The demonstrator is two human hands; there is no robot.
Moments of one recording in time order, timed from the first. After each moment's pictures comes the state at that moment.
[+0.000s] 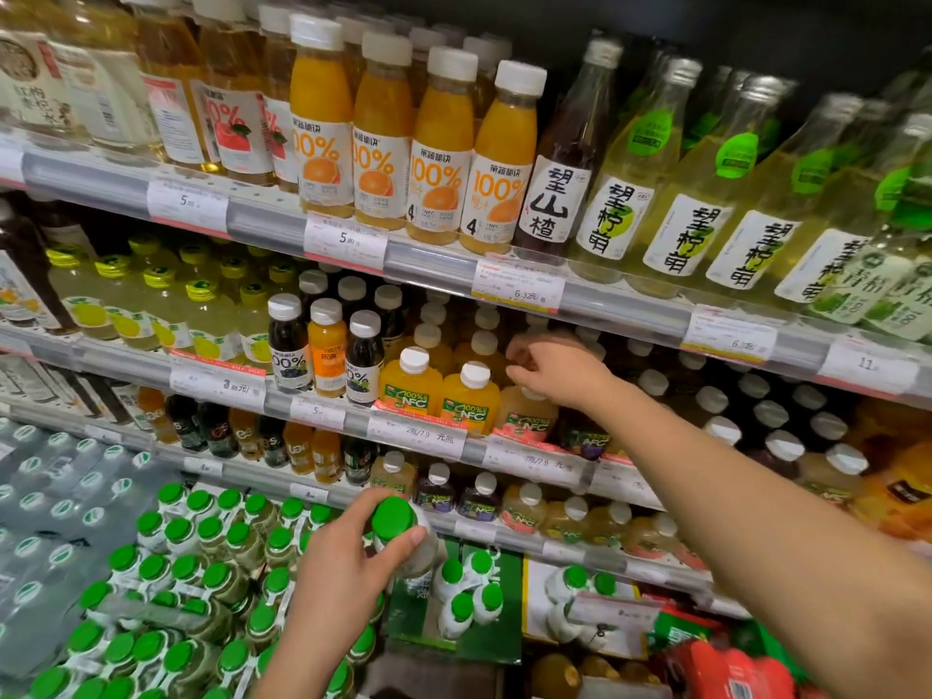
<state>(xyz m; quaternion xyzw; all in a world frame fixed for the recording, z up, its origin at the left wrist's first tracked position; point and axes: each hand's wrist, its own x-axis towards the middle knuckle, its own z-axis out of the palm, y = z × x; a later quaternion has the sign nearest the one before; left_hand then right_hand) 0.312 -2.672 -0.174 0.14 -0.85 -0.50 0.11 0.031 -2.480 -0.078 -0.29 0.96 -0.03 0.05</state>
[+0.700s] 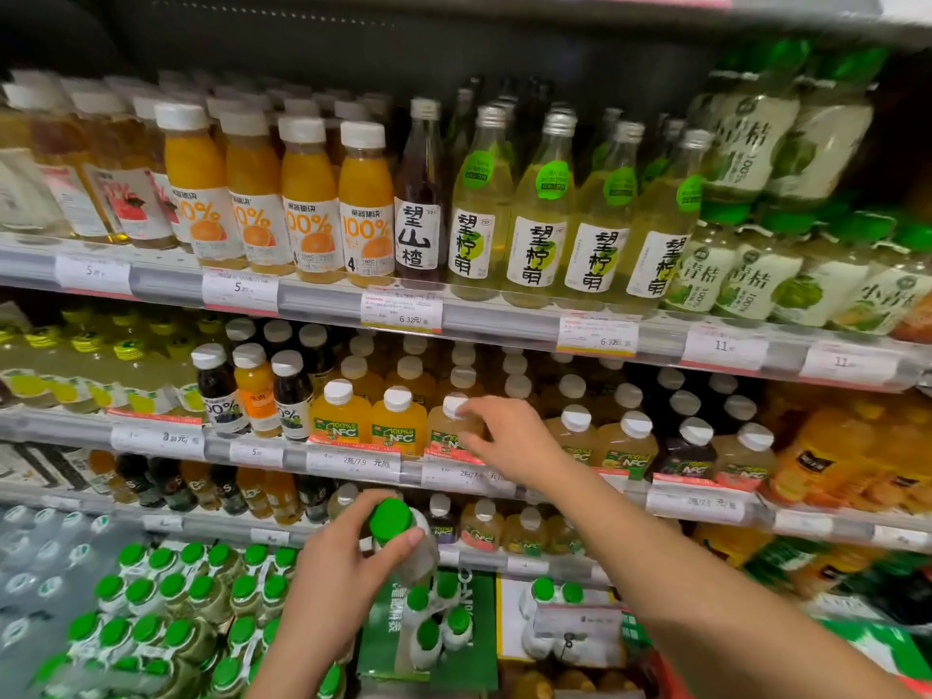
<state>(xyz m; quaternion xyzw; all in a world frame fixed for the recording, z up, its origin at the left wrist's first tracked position) 0.289 -2.593 -0.124 0.10 -0.88 -0.46 0.09 0.103 -2.407 -0.091 -0.29 0.94 -0.19 0.04</state>
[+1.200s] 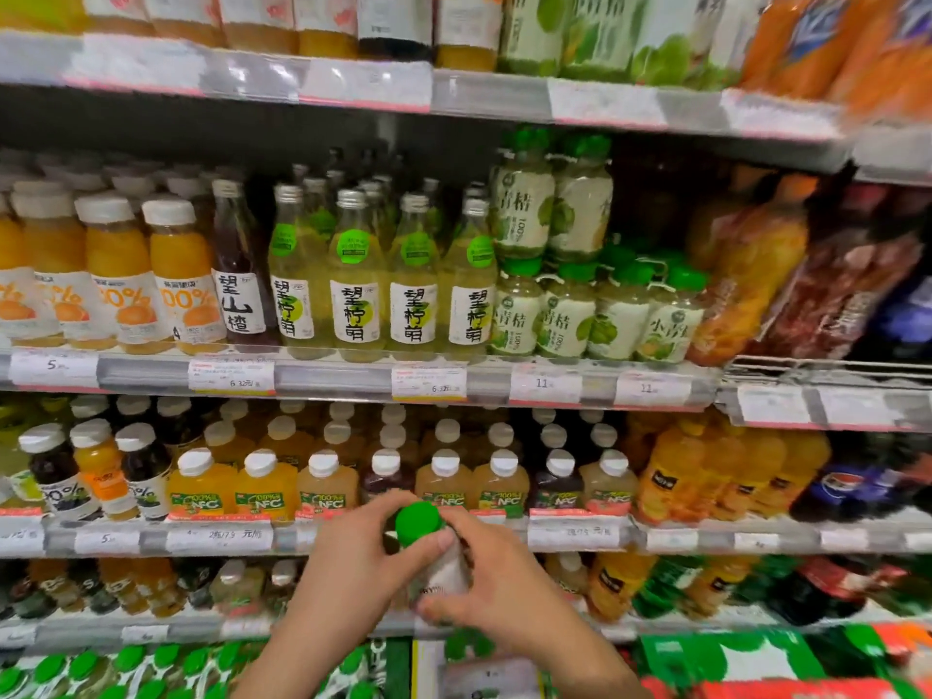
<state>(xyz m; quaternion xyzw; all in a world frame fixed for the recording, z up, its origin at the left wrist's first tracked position) 0.225 -2.434 -0.049 -0.04 -0.91 -0.41 0.08 0.199 -2.250 -0.073 -0.21 0.88 -0.40 0.11</state>
